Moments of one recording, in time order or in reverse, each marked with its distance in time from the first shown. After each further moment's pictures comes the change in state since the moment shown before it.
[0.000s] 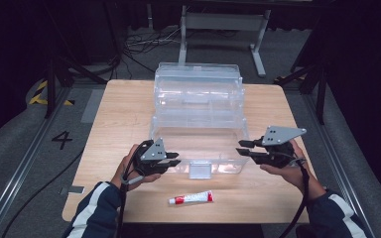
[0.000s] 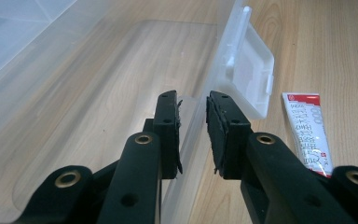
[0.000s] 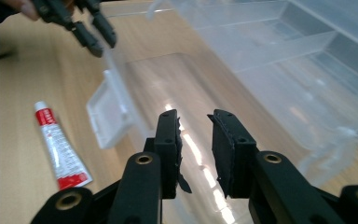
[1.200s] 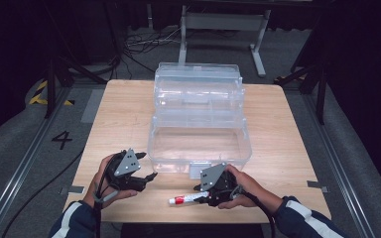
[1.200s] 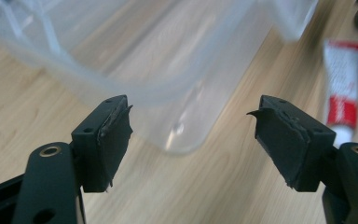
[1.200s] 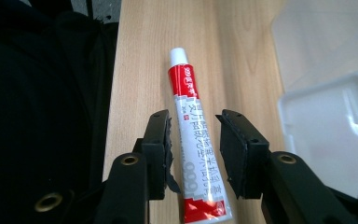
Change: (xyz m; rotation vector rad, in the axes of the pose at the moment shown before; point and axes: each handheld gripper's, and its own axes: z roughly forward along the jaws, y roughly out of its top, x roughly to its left) left arm -0.020 -0.055 -0.051 0.076 0.212 -0.107; right arm 0.103 0.007 0.111 0.289 0.381 -0.261
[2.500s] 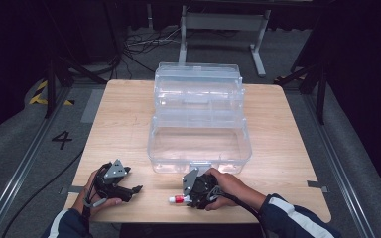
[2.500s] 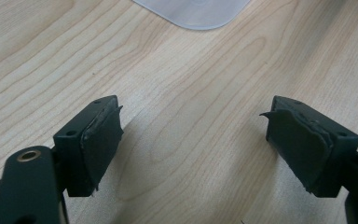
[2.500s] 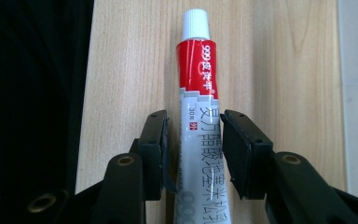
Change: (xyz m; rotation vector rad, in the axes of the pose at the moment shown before) left arm 0.017 -0.071 0.017 0.114 -0.070 -0.195; right arm -0.005 0.015 0.049 0.218 0.046 -0.025
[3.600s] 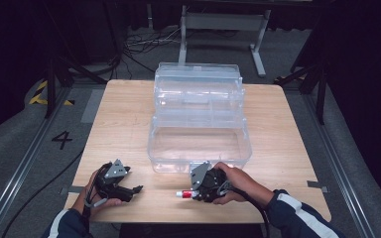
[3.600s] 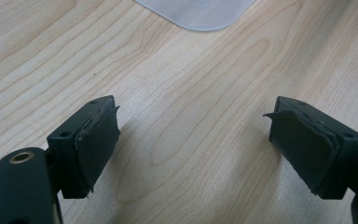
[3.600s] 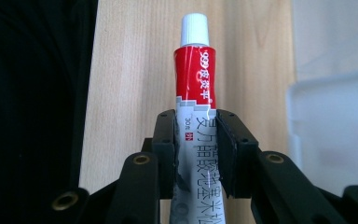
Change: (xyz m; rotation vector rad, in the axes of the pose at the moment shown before) left arm 0.000 0.001 0.001 0.003 0.014 -0.003; right arm -0.006 -0.013 -0.034 -0.042 -0.023 -0.003
